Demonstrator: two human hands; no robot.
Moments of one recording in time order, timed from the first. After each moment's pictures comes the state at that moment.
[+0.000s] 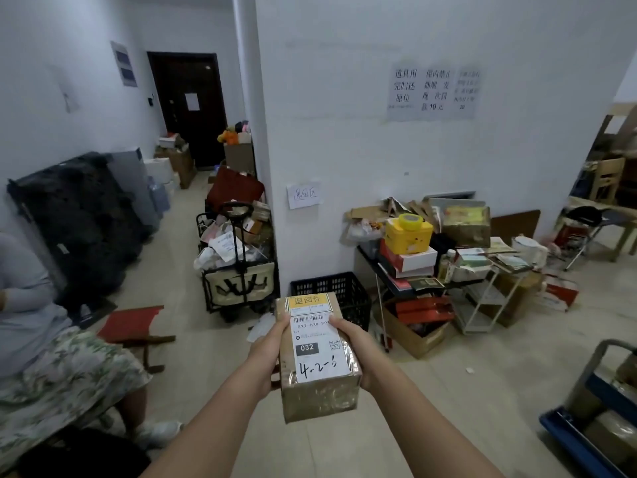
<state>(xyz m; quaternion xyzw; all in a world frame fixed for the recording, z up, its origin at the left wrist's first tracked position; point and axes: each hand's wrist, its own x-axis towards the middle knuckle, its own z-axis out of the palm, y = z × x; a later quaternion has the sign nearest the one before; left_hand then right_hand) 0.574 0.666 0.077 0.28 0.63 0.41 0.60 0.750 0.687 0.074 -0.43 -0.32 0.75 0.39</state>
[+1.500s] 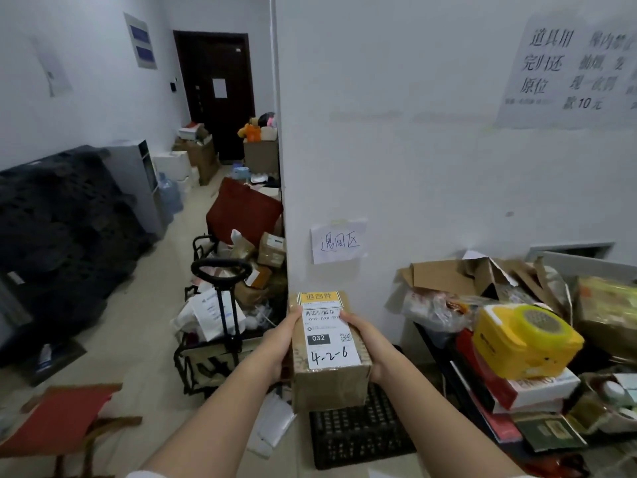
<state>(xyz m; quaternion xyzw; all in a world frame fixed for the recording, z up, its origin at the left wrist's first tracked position) 0.476 1.340 0.069 0.25 0.63 0.43 0.59 0.645 1.380 0.052 -0.43 -0.31 0.79 0.30</state>
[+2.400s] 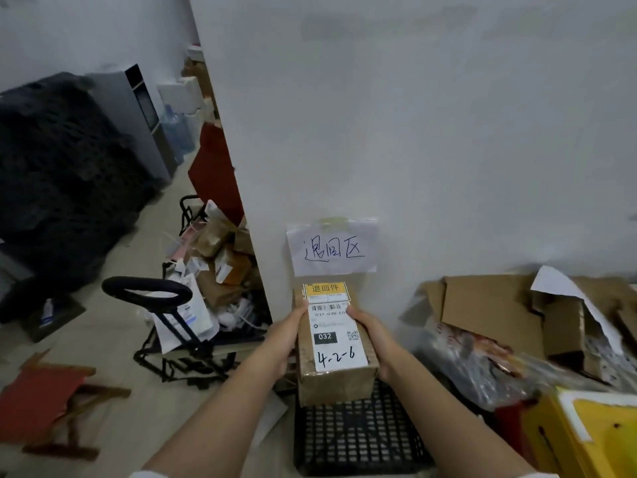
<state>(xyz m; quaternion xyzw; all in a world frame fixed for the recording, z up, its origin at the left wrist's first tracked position) 0.514 1.658 -0.017 0.16 0.69 0.41 0.58 0.678 1.719 -0.048 -0.45 -0.32 0.80 0.24</state>
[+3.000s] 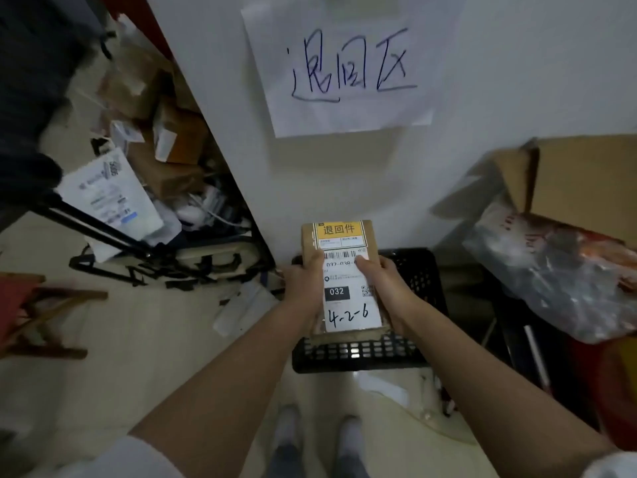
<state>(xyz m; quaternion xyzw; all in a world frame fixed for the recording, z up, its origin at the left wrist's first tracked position) 0.531 1.708 -0.250 0.06 0.73 0.39 0.56 0.671 1.744 -0.250 -0.58 -0.34 0.72 0.18</state>
